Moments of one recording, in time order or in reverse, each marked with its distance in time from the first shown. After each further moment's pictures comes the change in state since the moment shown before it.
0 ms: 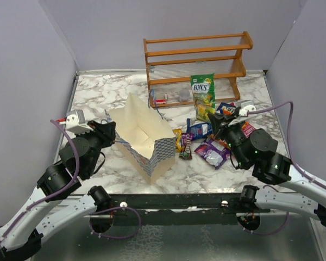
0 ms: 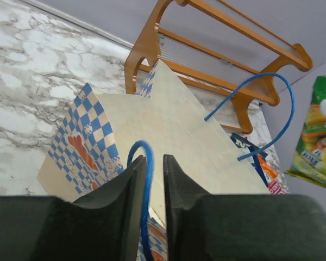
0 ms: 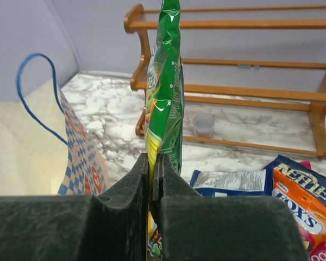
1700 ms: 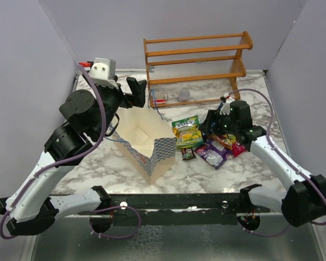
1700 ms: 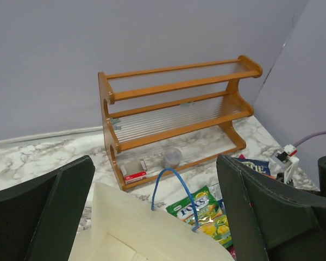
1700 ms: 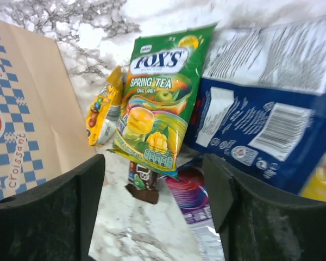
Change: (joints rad) left arm 0.000 0.510 0.608 0.121 0.212 0.529; right arm -0.800 0.437 -0.177 -0.161 -1.012 0.334
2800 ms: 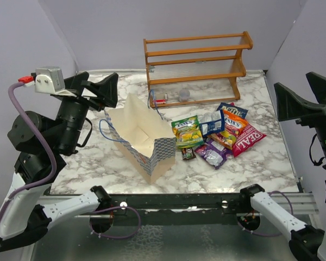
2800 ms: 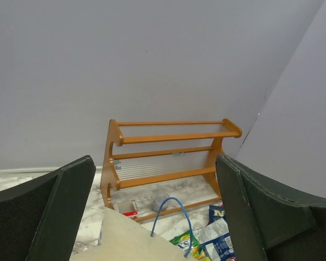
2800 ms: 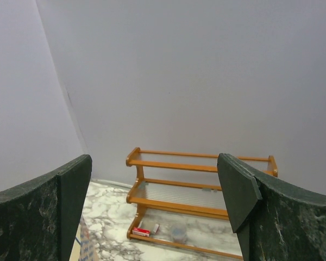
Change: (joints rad) left arm 0.000 -0.163 0.014 0.098 -0.039 0.009; right arm 0.000 -0.433 0.946 -0.224 0.227 -0.280
